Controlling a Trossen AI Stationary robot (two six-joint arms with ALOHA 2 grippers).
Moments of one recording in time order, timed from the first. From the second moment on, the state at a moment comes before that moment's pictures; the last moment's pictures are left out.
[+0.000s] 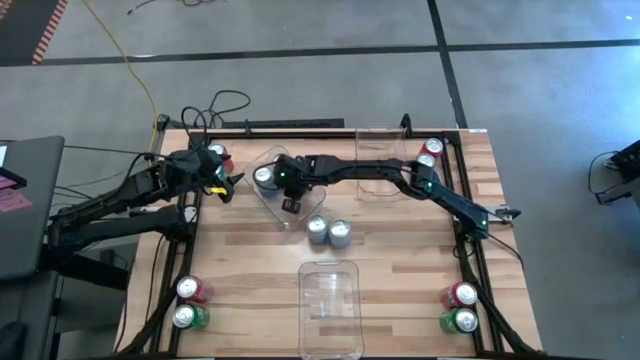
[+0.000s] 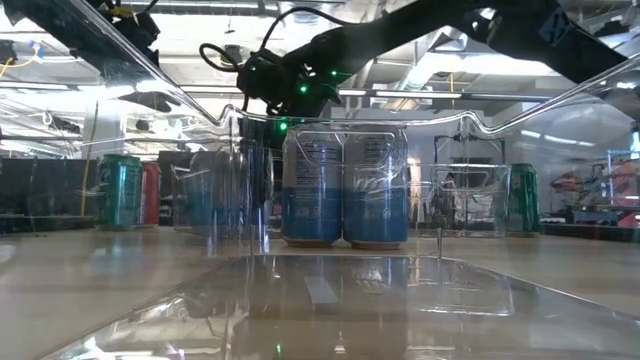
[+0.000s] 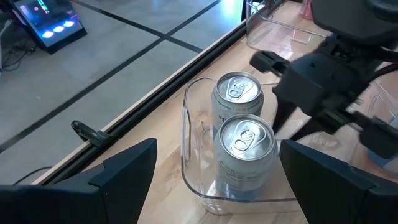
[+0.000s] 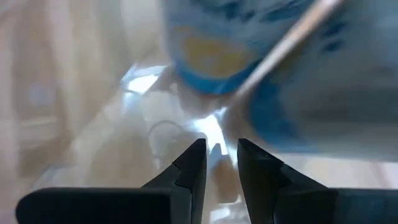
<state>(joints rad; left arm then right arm) 0.45 0.54 0.62 -0.55 -0.28 -0.04 -0.21 2.42 2.09 -0.65 0.08 -0.02</state>
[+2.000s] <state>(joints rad) 0.45 0.54 0.62 -0.53 -0.28 -0.03 -0.15 2.42 2.11 -0.63 0.10 -0.03</state>
